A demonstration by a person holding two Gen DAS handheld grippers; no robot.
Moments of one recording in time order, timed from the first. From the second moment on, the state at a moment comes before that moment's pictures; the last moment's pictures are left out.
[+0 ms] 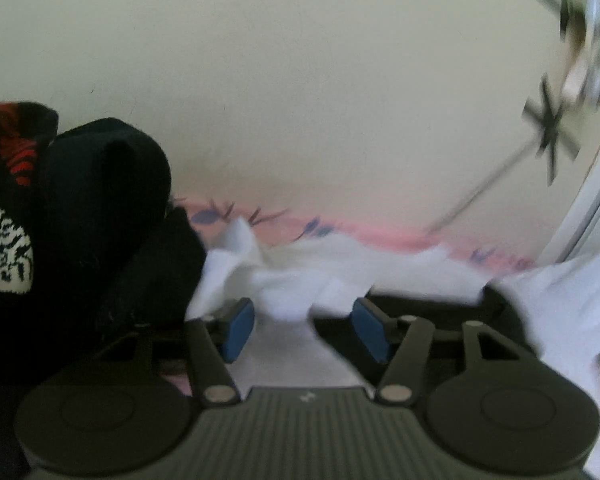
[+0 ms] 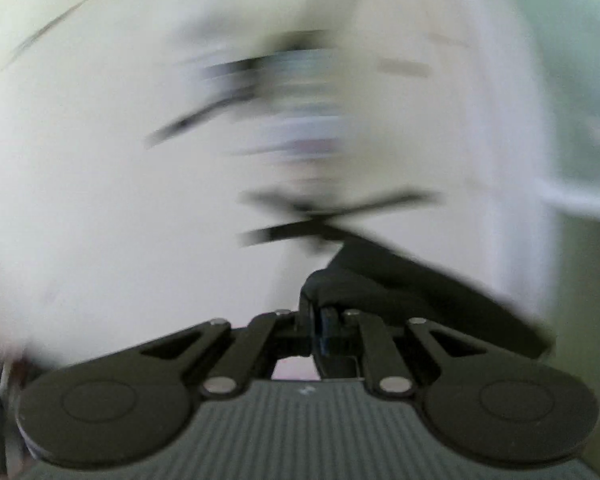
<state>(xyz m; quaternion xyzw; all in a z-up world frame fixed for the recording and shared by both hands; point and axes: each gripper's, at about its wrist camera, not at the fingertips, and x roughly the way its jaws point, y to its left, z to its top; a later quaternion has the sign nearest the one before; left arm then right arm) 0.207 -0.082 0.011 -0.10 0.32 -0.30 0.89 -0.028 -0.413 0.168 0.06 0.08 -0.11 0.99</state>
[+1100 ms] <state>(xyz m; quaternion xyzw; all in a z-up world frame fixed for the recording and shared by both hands) 0.216 -0.086 0.007 -0.10 0.32 -0.32 0.89 0.022 -0.461 0.032 0.07 0.33 -0.23 0.91</state>
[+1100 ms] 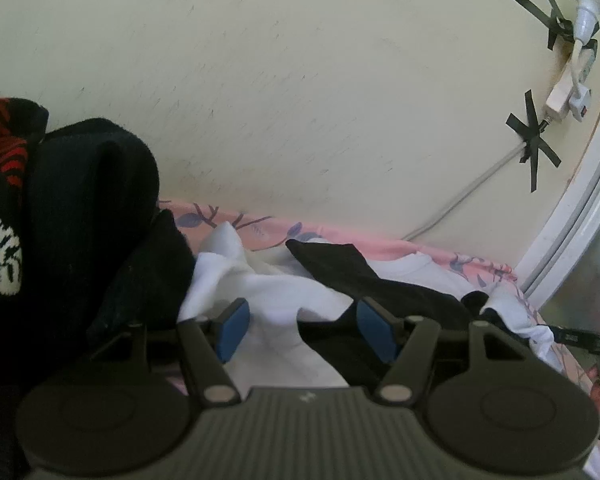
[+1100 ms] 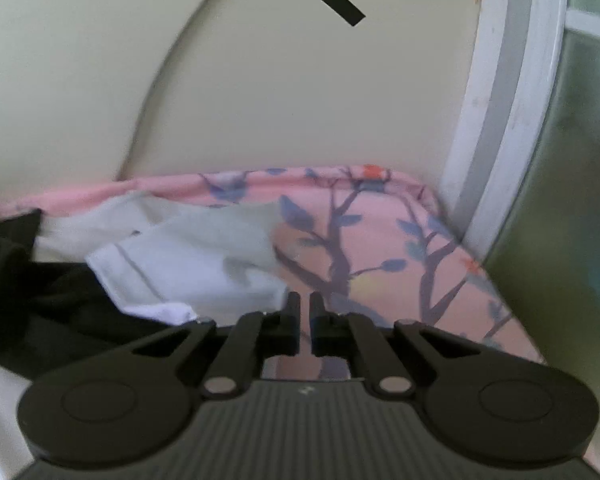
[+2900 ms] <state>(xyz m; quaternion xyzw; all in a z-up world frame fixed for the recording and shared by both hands) 0.232 -0.008 0.020 -0.27 0.25 -0.31 0.88 0.070 -0.238 0.061 0.12 0.25 0.14 0.95</state>
